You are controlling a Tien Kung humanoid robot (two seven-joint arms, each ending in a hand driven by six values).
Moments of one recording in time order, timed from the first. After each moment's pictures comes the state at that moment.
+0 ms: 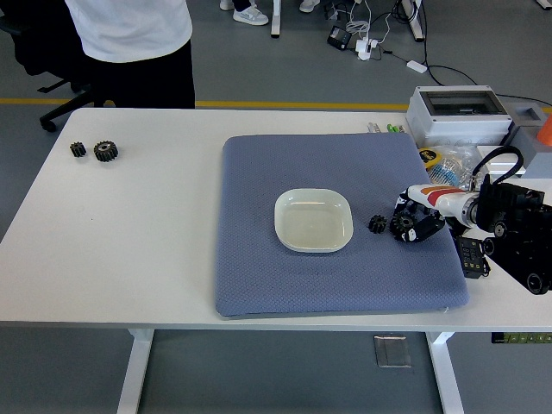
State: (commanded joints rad) left arm -0.08 0.00 -1.37 -0.18 0.91 0.30 0.05; right arm 1.00 -0.29 0.23 0.56 -1.54 0.05 0.15
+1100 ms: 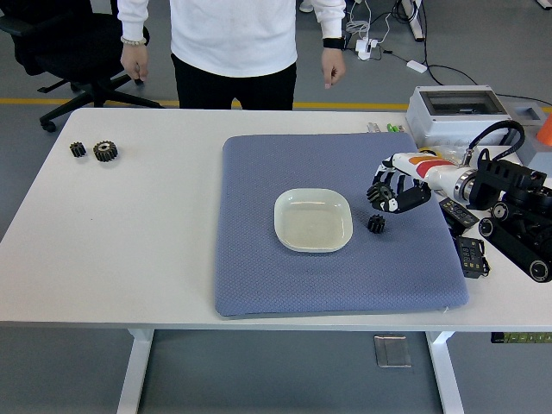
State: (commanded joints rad) left arm -0.07 0.00 -1.39 -0.18 0.93 0.30 0.05; right arm 0.99 -0.32 0.45 0.75 -1.59 0.02 0.16
